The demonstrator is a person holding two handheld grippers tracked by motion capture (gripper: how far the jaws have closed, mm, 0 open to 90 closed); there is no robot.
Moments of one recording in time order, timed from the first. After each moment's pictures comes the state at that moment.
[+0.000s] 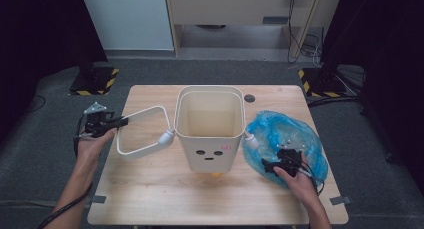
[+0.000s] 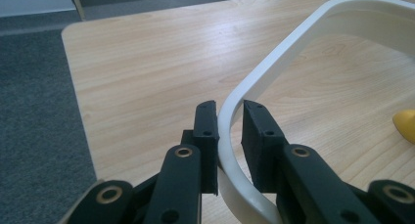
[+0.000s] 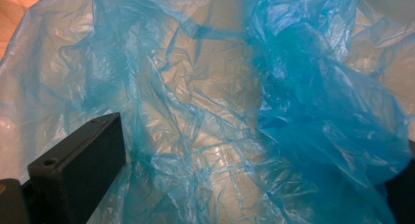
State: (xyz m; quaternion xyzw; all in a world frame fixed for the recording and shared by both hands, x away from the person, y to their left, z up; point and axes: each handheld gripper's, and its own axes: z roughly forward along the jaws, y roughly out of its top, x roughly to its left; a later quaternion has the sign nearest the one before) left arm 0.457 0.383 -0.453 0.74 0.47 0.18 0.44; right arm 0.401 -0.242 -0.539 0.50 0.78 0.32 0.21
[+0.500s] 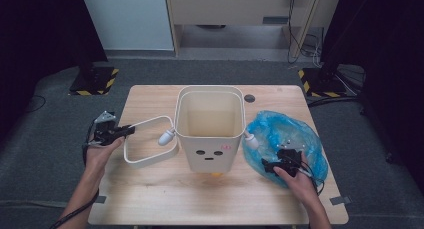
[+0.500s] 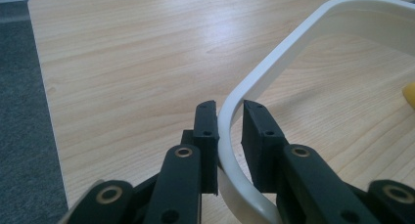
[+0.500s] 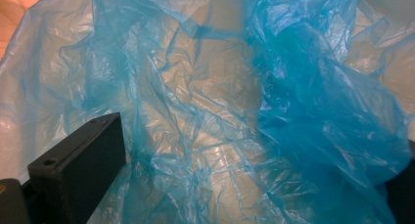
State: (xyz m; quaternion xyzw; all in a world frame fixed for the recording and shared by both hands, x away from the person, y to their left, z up) left arm 0.450 0.368 -0.483 0.76 0.47 0.18 0.42; right arm 0.401 -0.242 -0.539 0.50 0.78 0.32 0.21
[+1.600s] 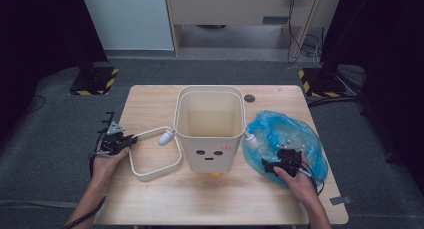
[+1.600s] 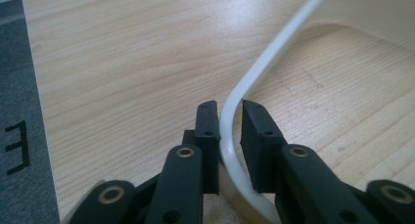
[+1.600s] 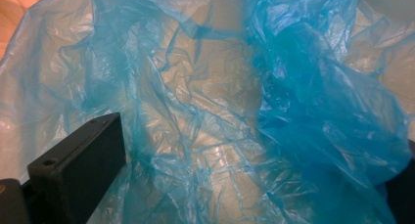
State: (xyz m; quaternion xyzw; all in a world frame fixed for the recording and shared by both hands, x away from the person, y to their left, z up) left arm 0.441 0.359 -0.521 0.78 0.46 0.21 0.36; right arm 0.401 -0.241 -0.539 0.50 0.78 0.32 0.21
